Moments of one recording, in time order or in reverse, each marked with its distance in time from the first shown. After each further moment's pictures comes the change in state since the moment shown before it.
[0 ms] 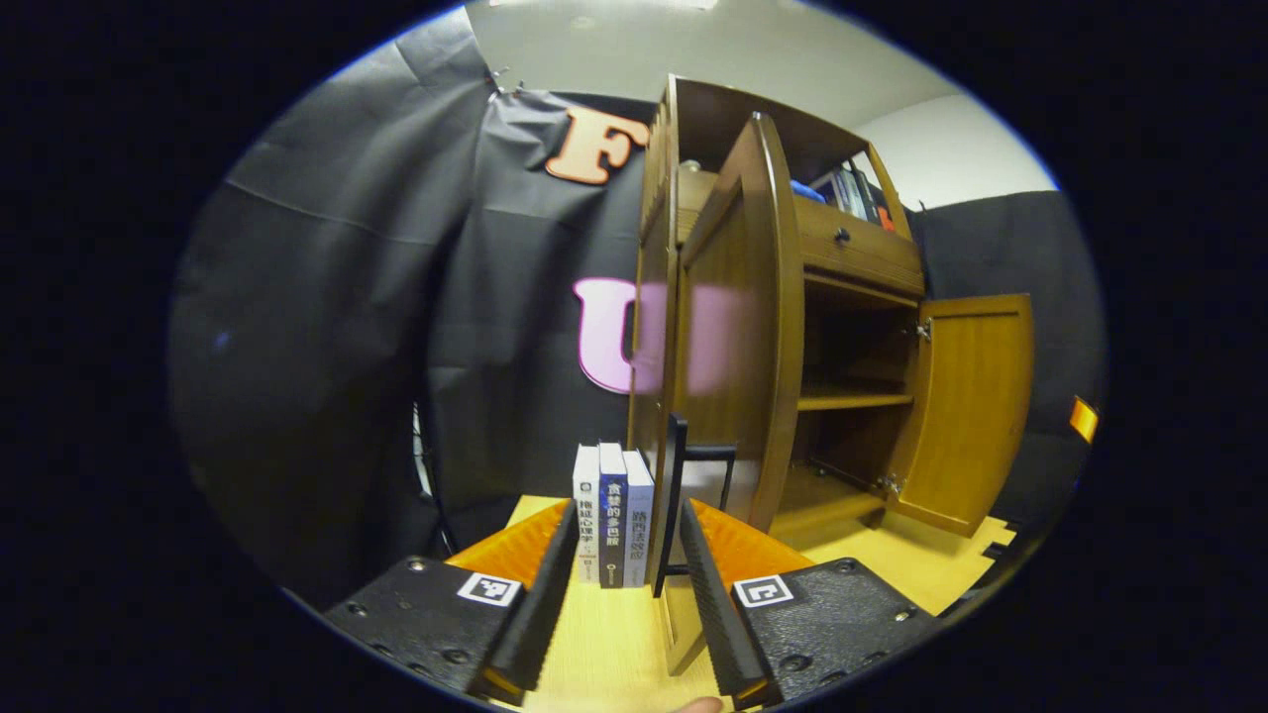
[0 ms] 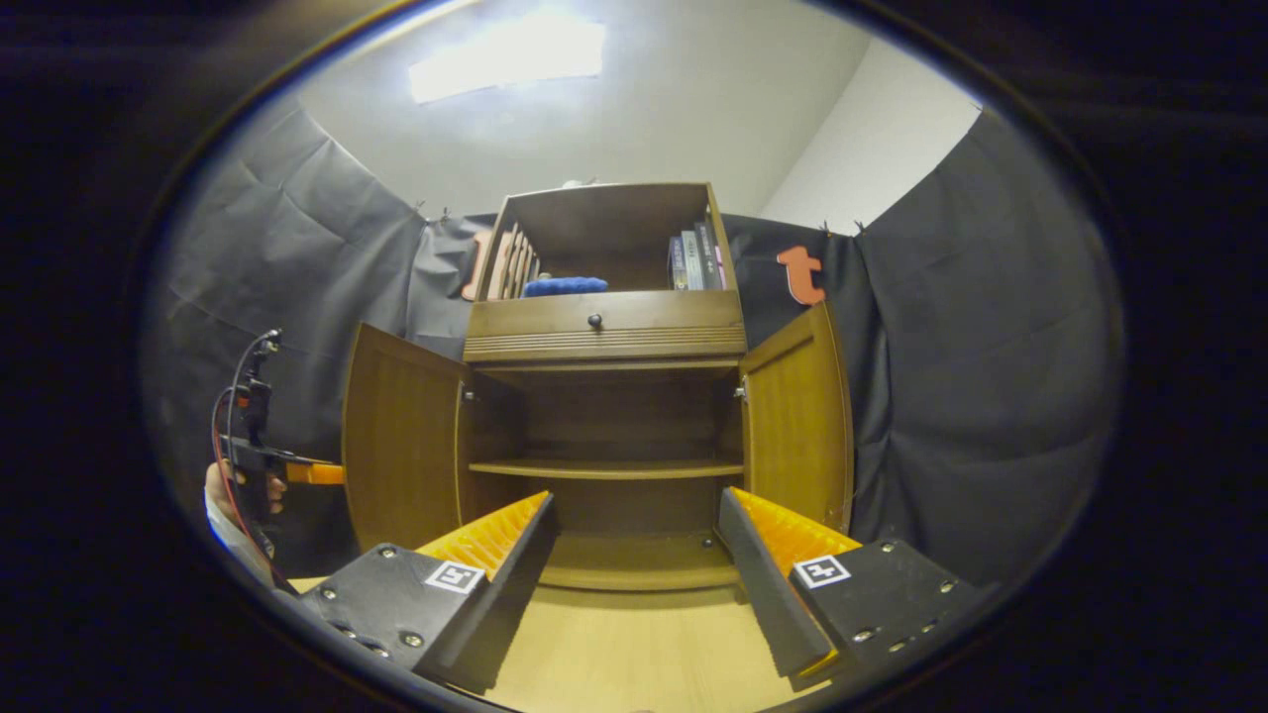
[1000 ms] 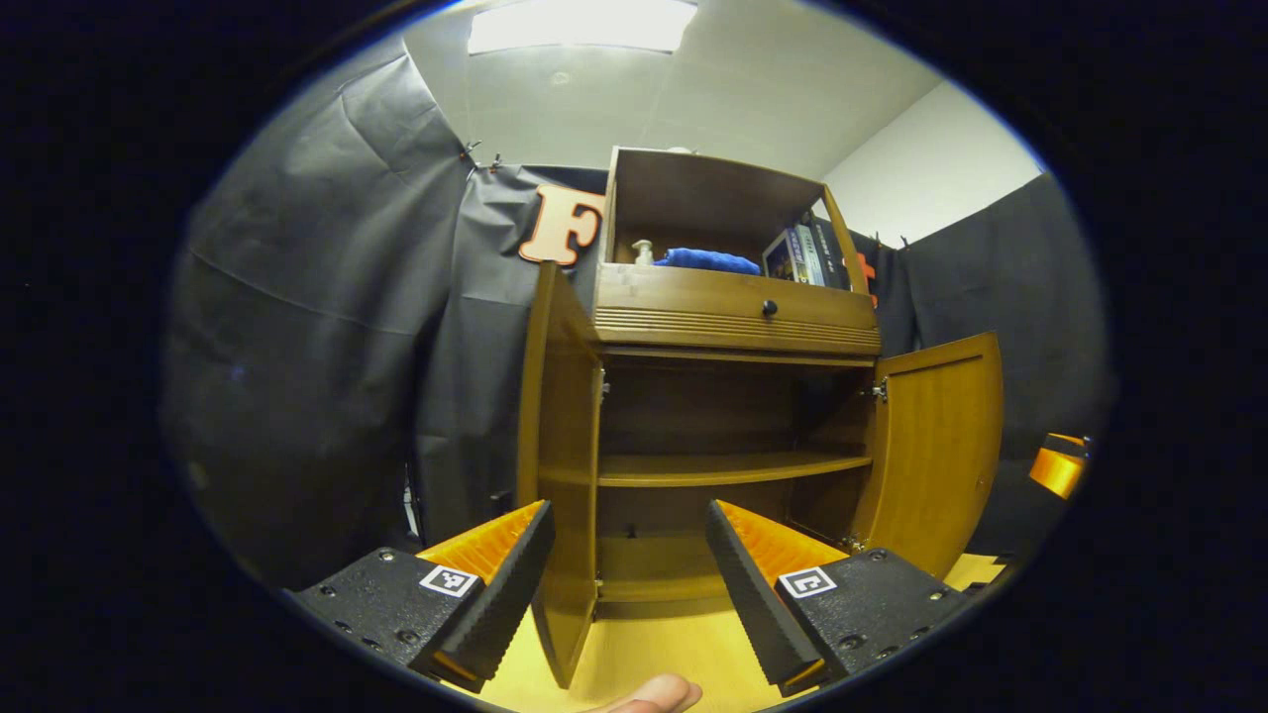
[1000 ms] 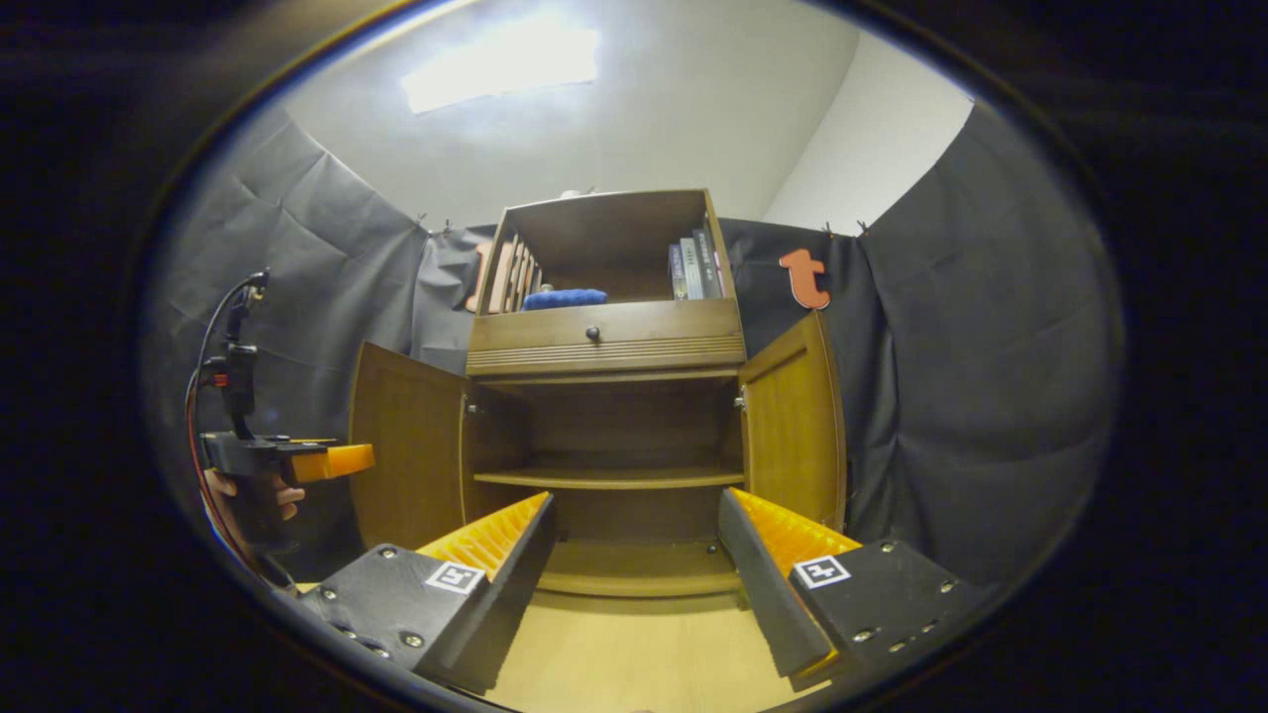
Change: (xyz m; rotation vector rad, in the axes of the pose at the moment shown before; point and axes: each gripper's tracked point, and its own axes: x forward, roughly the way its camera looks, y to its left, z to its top) left arm -0.031 -0.141 0.058 0.036 -0.172 0.005; right arm -0.002 -0.016 0.012 0.007 -0.013 0.031
